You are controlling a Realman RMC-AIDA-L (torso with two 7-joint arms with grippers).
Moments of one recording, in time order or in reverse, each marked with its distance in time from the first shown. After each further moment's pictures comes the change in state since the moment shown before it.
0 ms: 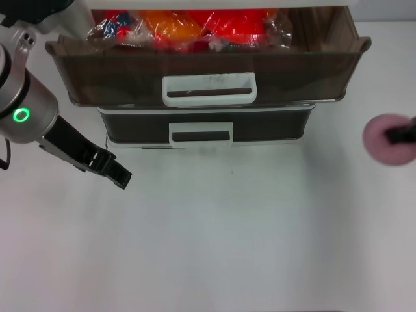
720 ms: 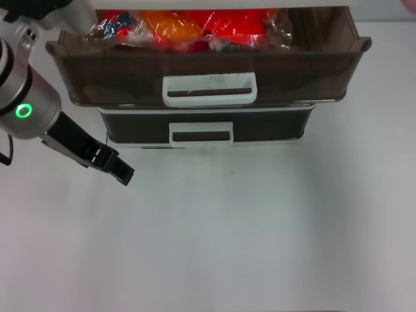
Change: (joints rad) left arm -0.011 0.002 0.000 -0.003 -0.003 0.003 0.001; right arm 0.018 -0.092 0.126 -0.419 0.381 0.119 0.067
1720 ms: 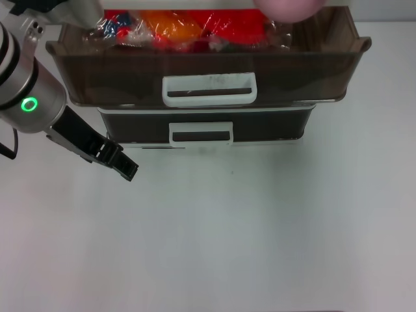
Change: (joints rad) left arm -0.026 0.000 0.000 -0.012 -0.001 0.002 0.000; right arm 0.210 0.003 -0.174 0.315 0.215 -0.011 -0.074
